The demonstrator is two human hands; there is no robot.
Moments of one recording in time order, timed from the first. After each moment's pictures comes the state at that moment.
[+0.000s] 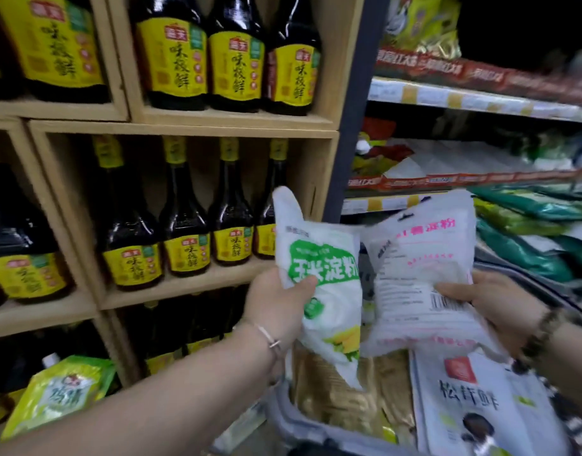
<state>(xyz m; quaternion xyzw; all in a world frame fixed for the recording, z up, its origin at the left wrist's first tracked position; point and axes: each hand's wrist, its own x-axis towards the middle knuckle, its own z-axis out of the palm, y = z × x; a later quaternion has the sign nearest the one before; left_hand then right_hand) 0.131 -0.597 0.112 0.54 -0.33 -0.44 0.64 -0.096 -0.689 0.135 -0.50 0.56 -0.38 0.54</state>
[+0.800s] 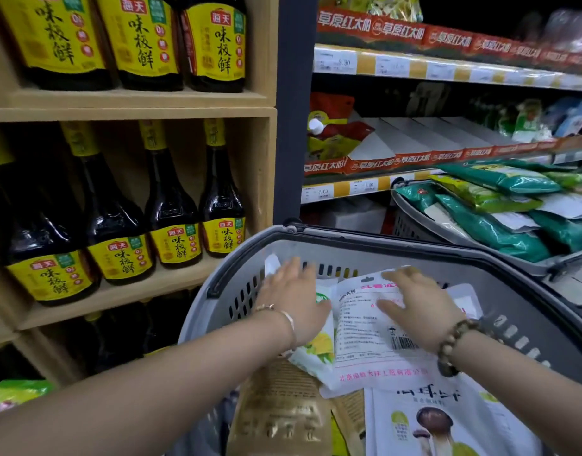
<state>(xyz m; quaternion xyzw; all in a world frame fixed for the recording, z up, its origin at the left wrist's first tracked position) 0.077 -0.706 0.053 0.71 -0.69 -0.09 0.10 -0.127 -0.750 0.060 -0.80 0.59 -0.09 0.05</state>
